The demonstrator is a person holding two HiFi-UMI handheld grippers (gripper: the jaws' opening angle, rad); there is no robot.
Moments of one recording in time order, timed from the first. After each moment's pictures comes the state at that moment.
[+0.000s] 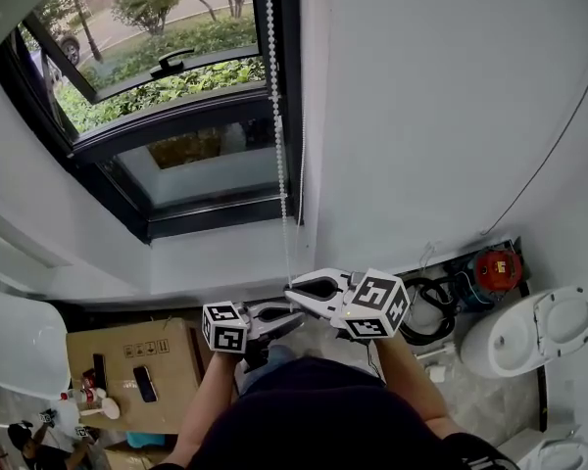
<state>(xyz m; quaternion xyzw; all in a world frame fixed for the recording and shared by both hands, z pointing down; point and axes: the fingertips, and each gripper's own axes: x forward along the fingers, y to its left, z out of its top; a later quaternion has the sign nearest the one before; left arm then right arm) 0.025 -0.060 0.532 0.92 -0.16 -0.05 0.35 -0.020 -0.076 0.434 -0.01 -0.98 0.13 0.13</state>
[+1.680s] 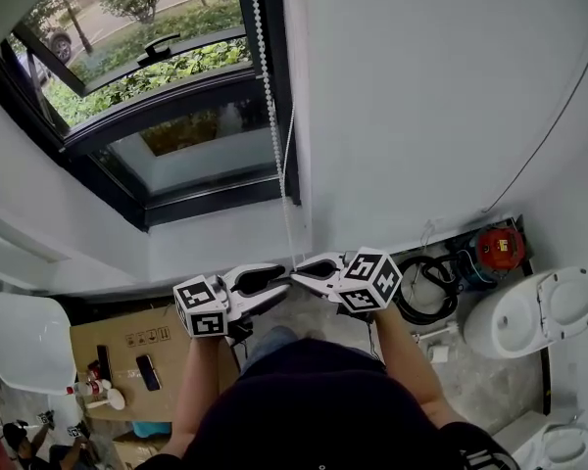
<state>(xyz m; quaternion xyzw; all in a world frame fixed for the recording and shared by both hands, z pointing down) 0.005 -0.082 0.470 0.95 -0.22 -0.02 0.23 0.000 -0.092 0.505 0.00 -0.97 0.17 0.20</state>
